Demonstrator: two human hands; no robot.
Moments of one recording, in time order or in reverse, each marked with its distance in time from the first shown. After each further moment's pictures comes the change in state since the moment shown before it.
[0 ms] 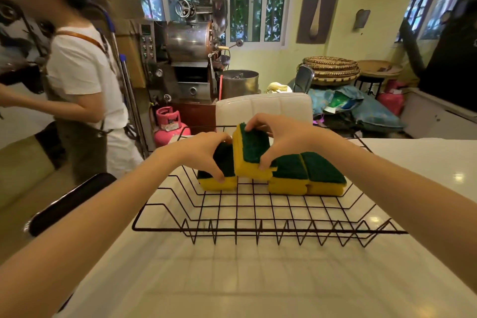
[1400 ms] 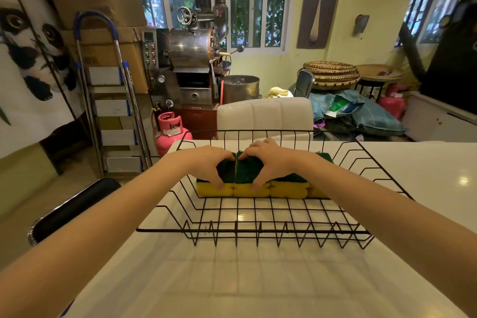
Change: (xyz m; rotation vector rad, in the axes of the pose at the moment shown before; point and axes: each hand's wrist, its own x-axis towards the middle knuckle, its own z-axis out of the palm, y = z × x) left_hand -0.001 0.012 0.008 0.131 -0.170 -0.054; right_hand 0.017 0.010 0.039 -0.388 -0.130 0.075
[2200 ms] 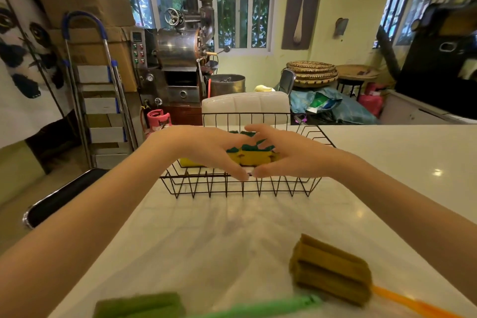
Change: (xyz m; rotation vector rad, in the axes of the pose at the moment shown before) left_hand -0.114 0.129 -0.017 -0.059 -0.085 0.131; right_hand -0.178 -0.036 -0.003 0.317 0.200 -0.055
